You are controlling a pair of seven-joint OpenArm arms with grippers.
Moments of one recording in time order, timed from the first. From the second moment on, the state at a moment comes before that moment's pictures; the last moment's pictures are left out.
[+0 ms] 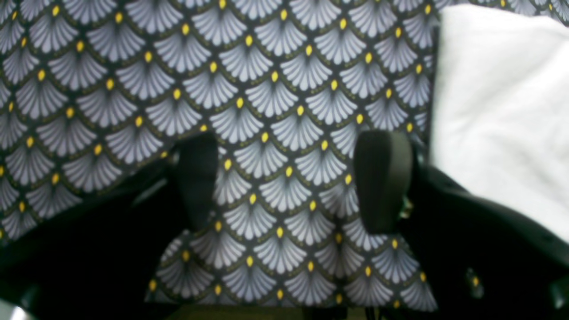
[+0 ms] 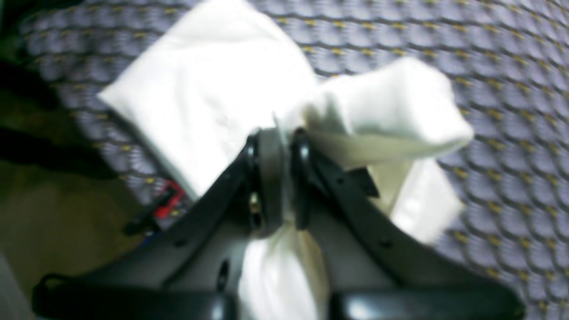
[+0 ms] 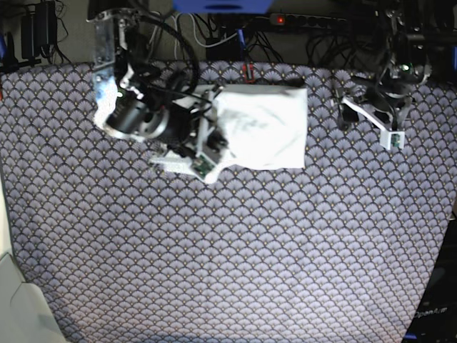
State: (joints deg) left arm 21.6 -14.9 -14.1 103.9 -24.3 -7.5 44.0; right arm -6.0 -0.9 -8.9 112.8 15.1 37.1 -66.5
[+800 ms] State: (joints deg) left arm 23.1 -16.3 -19.1 103.9 -24.3 -7.6 43.8; right arm -0.2 -5.8 -19.8 94.5 15.0 32.8 -58.1
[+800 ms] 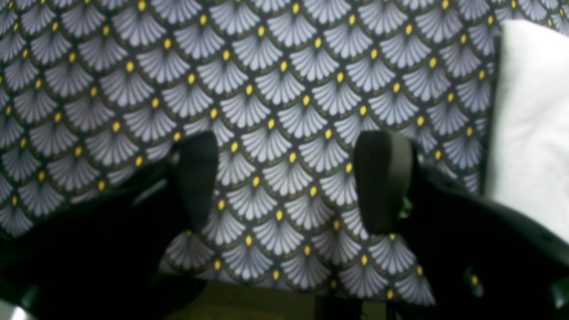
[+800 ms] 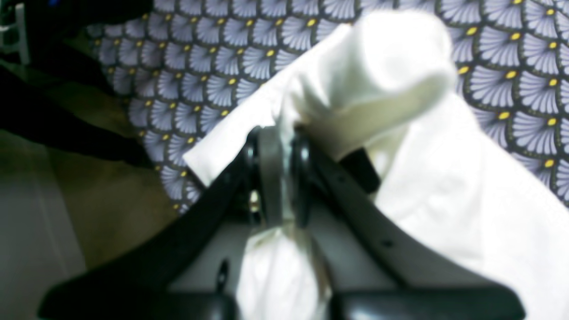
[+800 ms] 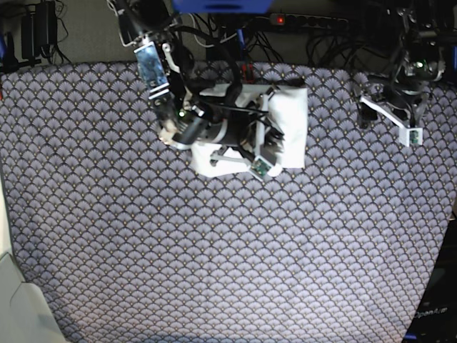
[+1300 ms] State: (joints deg) left arm 23.0 -16.0 -18.9 103.9 -24.3 -7.5 43.6; right arm 2.4 -6.8 -19.8 89.6 15.1 32.8 -58.4
